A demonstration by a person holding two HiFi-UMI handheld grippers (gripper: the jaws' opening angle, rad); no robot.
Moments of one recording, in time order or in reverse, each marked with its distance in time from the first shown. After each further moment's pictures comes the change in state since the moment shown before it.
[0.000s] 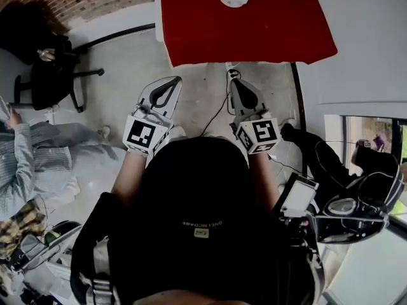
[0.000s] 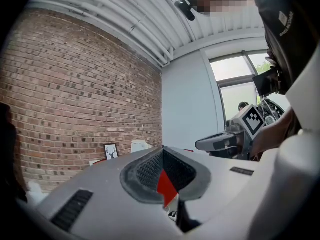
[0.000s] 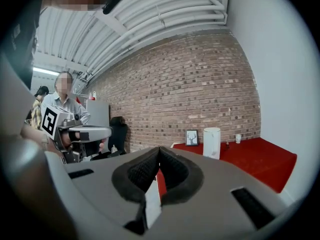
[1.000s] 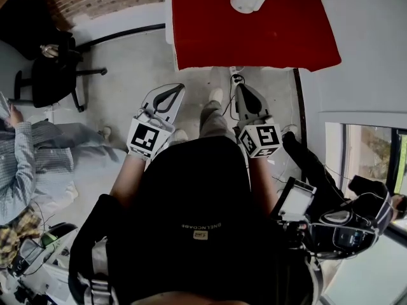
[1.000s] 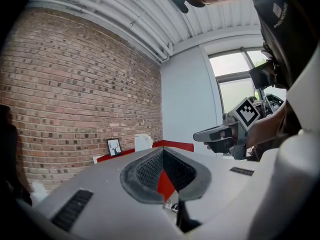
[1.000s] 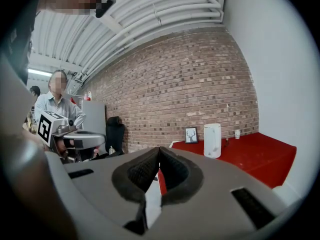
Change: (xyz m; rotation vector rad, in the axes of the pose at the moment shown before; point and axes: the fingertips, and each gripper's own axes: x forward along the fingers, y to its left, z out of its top) left arm -0.019 0.029 -0.029 0.024 0.047 -0.012; right arm 0.027 0.013 -0.014 0.041 0.011 -0.035
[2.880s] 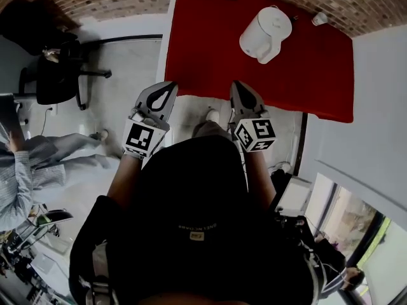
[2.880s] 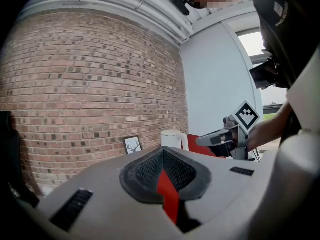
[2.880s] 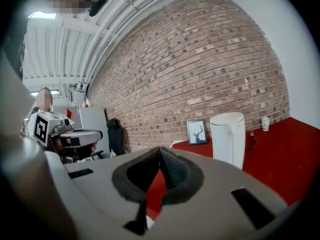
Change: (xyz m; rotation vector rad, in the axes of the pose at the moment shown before) left arm 0.218 0.161 0.004 -0.014 0.106 0.237; right arm 0.252 -0.173 0.023 0.108 0.081 0.213
